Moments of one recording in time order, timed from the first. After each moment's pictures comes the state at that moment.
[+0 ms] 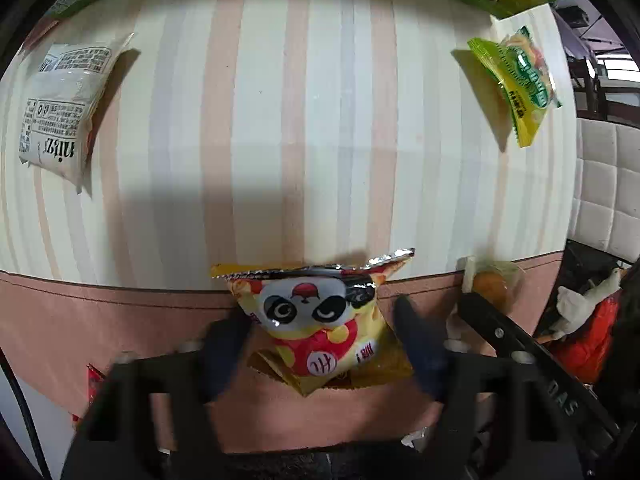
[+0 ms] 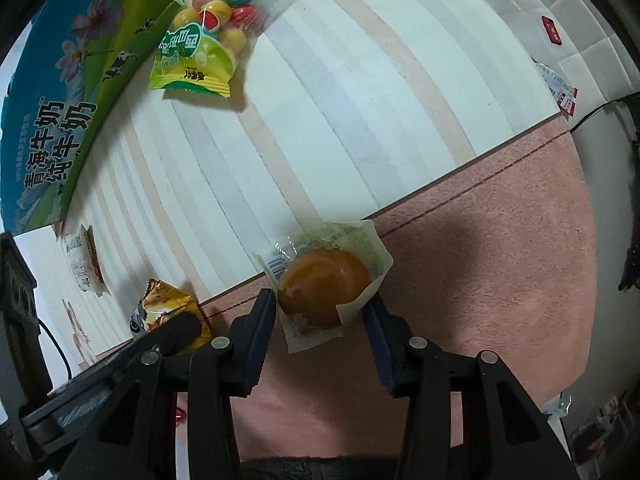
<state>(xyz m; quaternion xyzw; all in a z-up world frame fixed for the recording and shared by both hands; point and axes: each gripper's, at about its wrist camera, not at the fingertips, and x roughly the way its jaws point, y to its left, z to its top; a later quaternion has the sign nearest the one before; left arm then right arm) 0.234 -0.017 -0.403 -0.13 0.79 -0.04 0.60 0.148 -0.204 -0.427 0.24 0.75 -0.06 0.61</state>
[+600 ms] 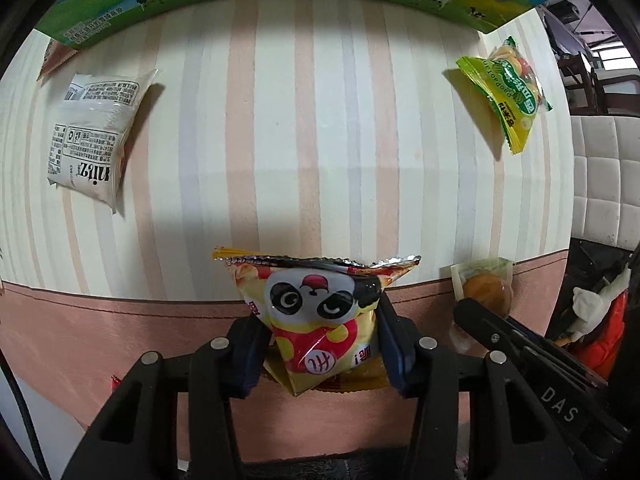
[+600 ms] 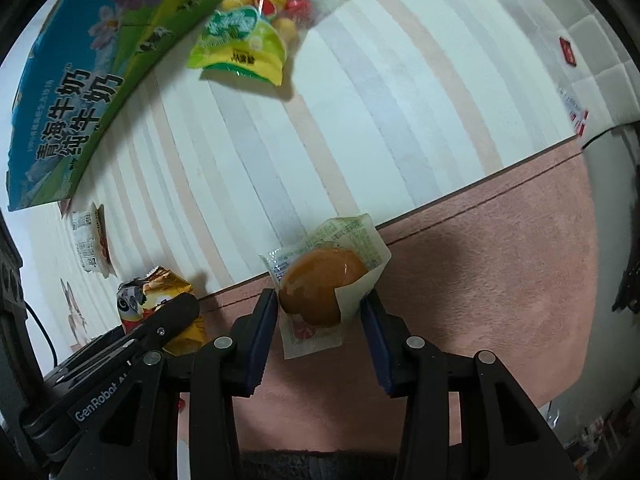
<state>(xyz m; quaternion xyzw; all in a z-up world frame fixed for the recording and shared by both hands) 0.226 -0.023 -0.386 -0.09 0.77 -0.03 0.63 0.156 -0.166 -0.429 0.22 0.76 -0.04 0.60</state>
